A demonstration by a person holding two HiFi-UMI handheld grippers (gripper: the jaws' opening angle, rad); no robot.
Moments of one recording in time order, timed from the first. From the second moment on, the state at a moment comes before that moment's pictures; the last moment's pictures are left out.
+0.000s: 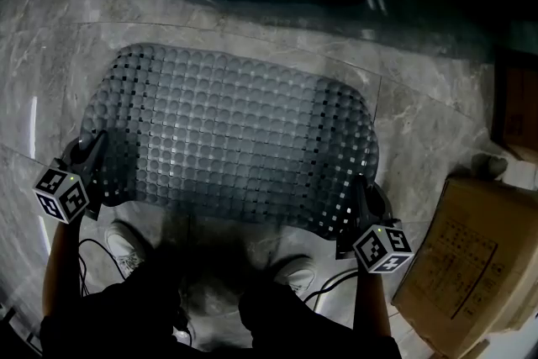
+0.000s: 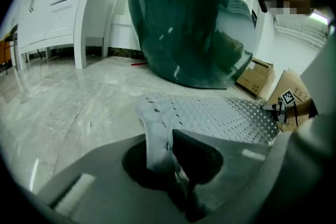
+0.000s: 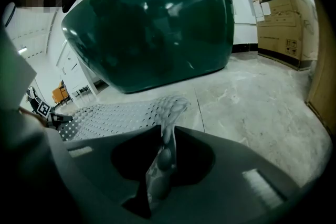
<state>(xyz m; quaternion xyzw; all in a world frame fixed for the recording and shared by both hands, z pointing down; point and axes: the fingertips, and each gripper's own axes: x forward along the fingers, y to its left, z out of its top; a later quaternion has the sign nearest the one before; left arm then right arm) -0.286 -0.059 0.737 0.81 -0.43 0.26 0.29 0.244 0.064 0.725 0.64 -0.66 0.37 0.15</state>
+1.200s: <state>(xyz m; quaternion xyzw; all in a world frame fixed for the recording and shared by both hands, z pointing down) -0.304 -0.070 0.765 0.78 -0.46 0.30 0.30 0.273 0.074 0.770 0.68 -0.60 0.39 0.17</state>
